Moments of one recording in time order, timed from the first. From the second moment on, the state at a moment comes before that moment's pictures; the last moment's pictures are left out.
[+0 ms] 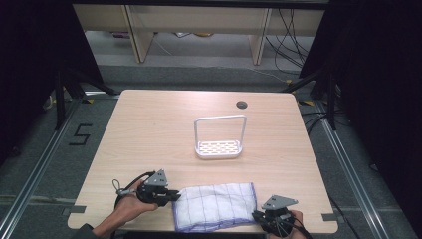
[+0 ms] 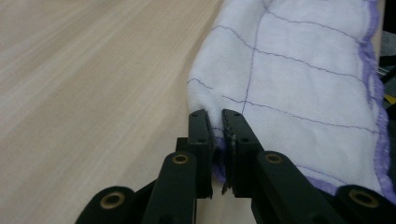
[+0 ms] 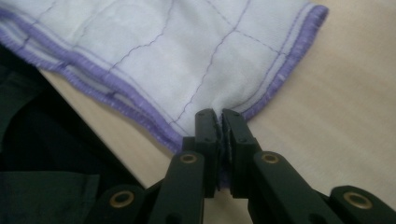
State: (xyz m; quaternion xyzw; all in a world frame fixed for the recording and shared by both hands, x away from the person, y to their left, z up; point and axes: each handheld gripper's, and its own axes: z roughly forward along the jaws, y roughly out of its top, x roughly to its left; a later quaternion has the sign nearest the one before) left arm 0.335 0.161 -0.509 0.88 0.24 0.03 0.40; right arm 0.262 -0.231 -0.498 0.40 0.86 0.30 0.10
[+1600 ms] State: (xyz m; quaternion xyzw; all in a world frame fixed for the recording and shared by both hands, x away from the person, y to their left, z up) left arm 0.408 0.102 -0.494 0.84 0.31 0.04 0.43; right arm 0.374 -0.214 -0.481 0.44 0.82 0.32 0.14
